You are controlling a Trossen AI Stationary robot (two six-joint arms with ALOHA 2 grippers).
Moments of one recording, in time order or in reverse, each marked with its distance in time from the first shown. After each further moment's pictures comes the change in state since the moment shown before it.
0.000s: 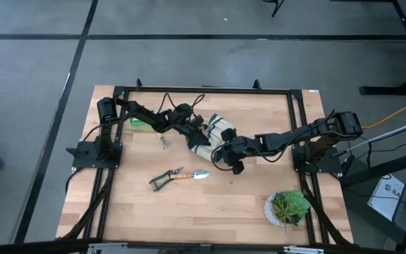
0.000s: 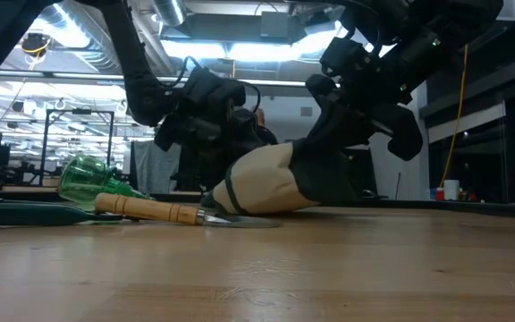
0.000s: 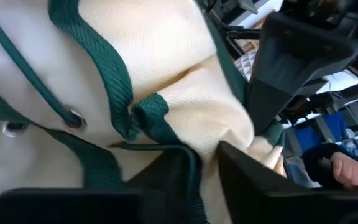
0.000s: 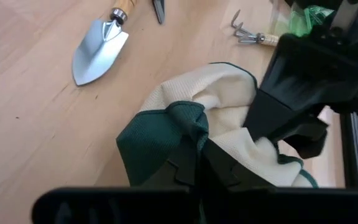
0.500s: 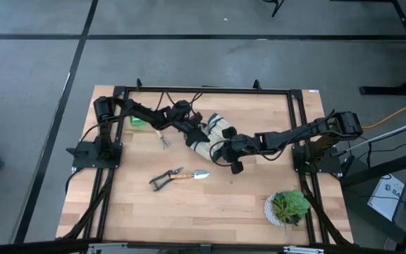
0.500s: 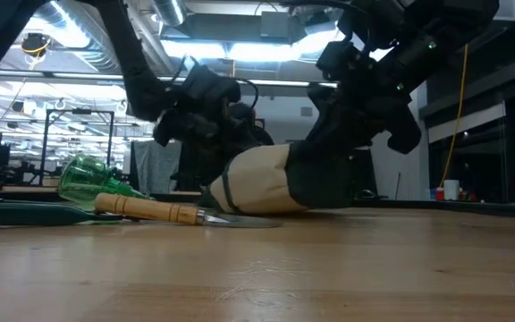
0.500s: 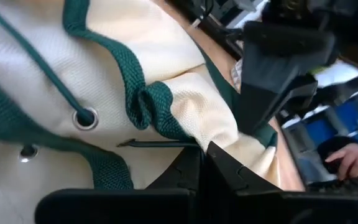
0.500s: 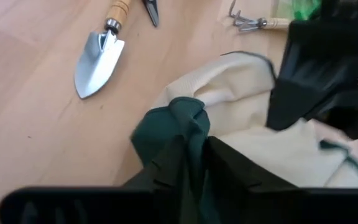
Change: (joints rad) left arm 0.044 -0.049 0.001 -0.080 0.002 0.129; right arm -0.012 0.000 0.002 -0.015 -0.056 0.159
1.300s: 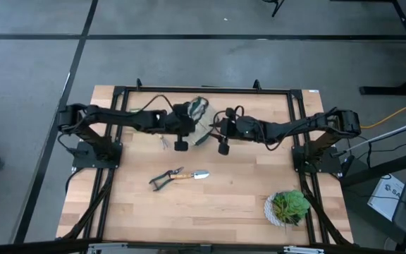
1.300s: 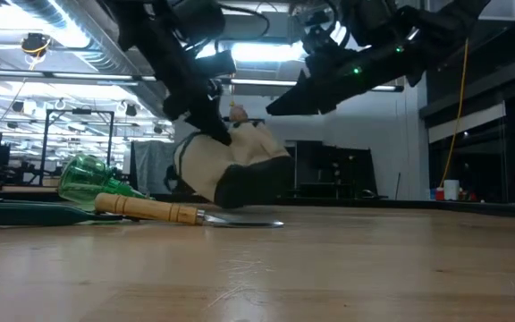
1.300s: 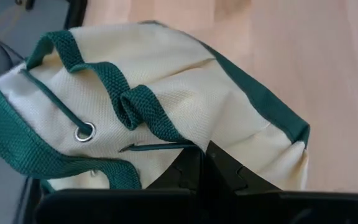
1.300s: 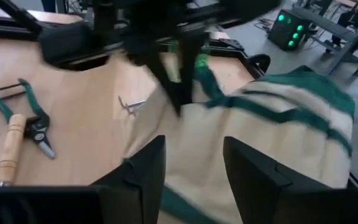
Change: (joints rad) left arm -0.240 -0.399 0.114 -0.884 -0.952 0.750; right arm -0.170 0.000 0.000 0.373 0.033 0.317
